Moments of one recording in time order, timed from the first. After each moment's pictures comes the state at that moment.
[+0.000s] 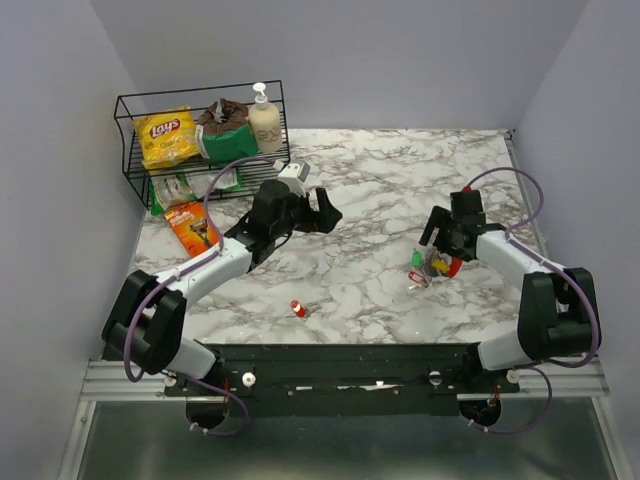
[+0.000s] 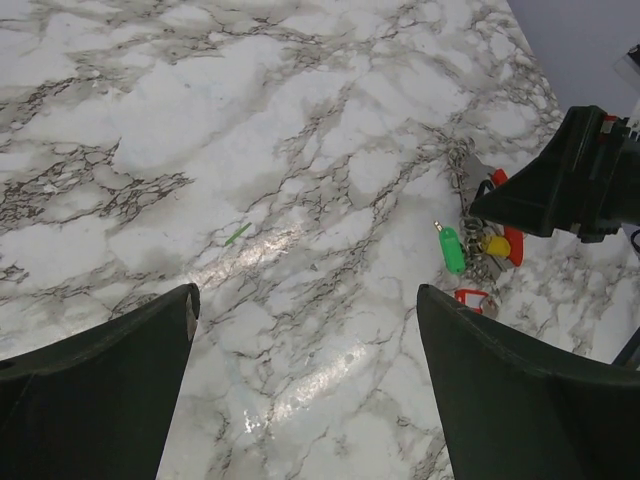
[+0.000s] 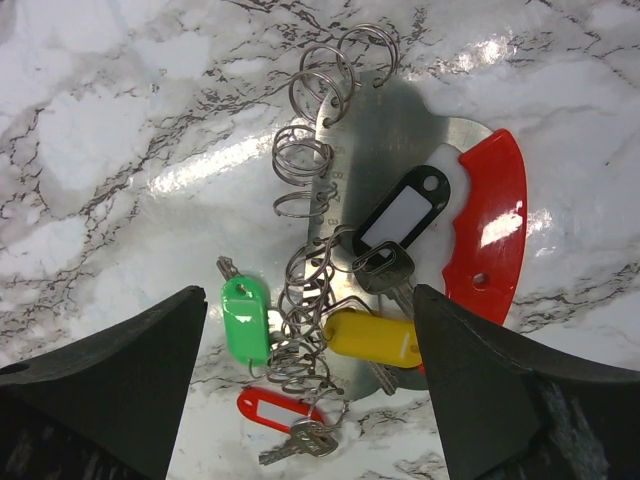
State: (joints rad) left arm -0.55 1.45 0.88 0.22 0.17 -0.46; right arm 0.12 1.46 0.80 -0.30 0.08 0.46
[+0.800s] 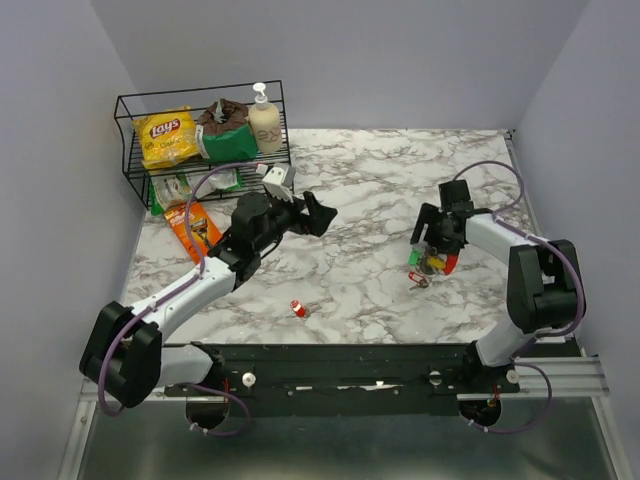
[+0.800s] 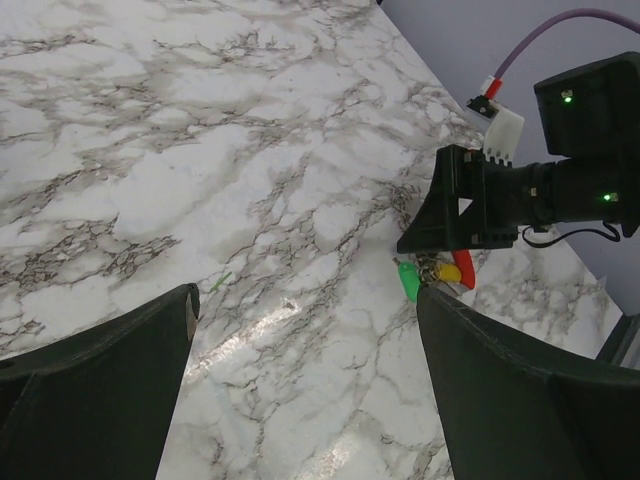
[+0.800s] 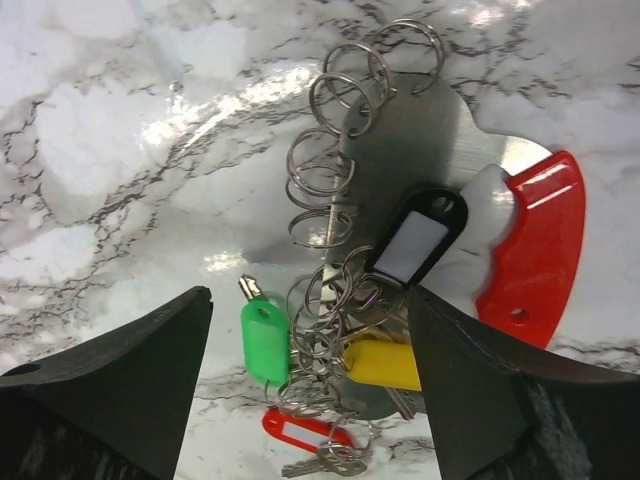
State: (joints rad) left arm -0.55 1.26 0.76 0.37 0.18 -0.42; right arm 0.14 1.62 0.93 -0.36 0.01 0.45
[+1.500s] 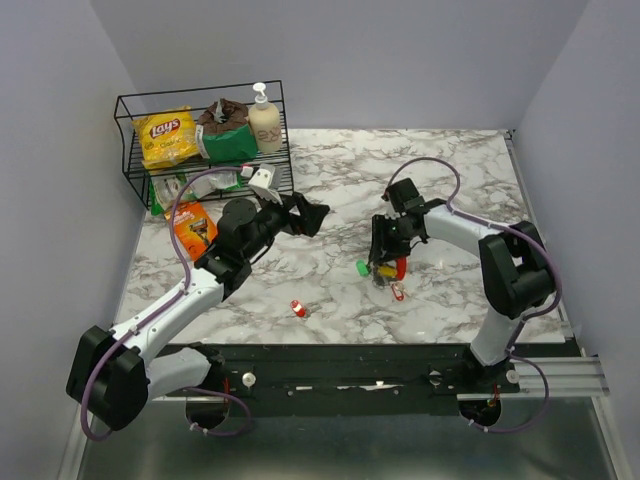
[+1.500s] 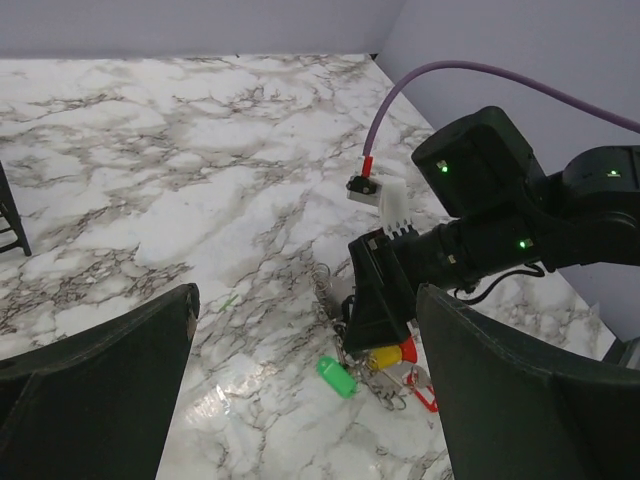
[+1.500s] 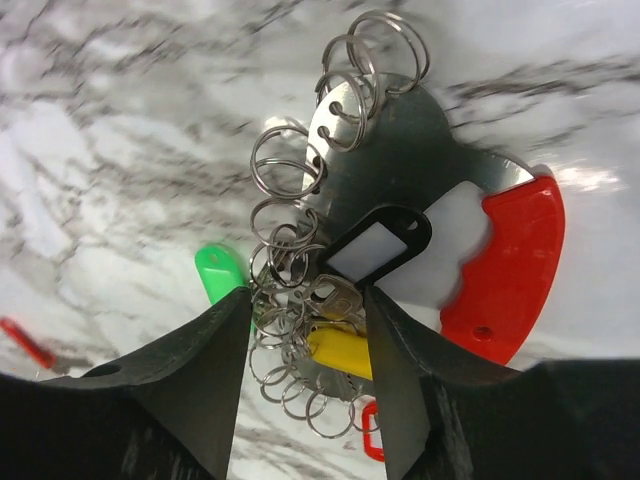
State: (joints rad) left arm -0.55 1.11 0.72 0.36 0.13 -0.41; right arm 0.41 1.79 1.12 -0.50 -0.19 0.39
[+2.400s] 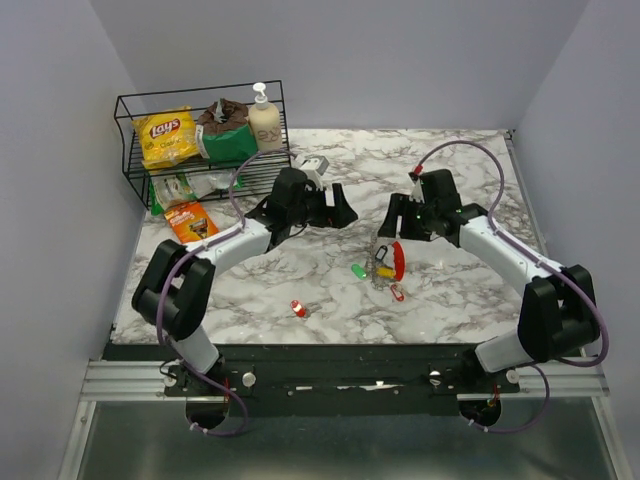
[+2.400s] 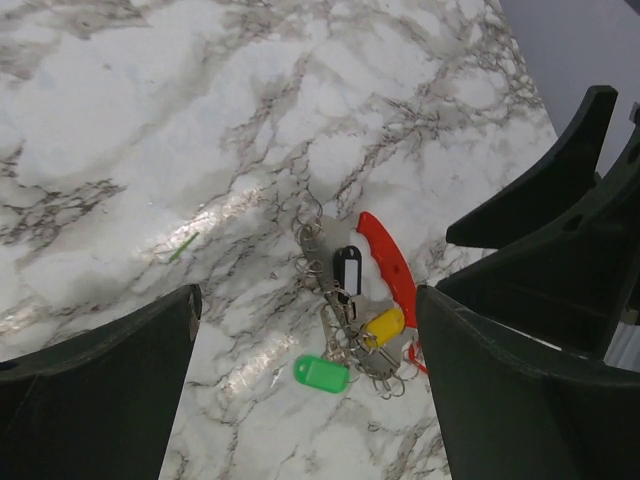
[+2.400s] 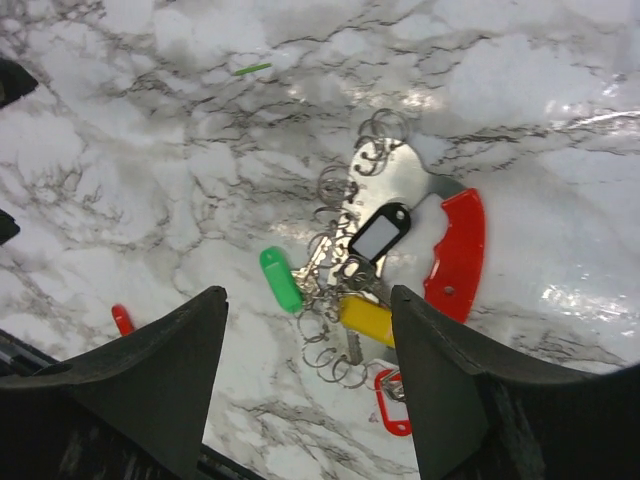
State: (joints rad) left arm -0.55 1.62 1.05 0.16 0.30 -0.50; right arm 0.37 1.47 1.03 -0.41 -0.22 0.40
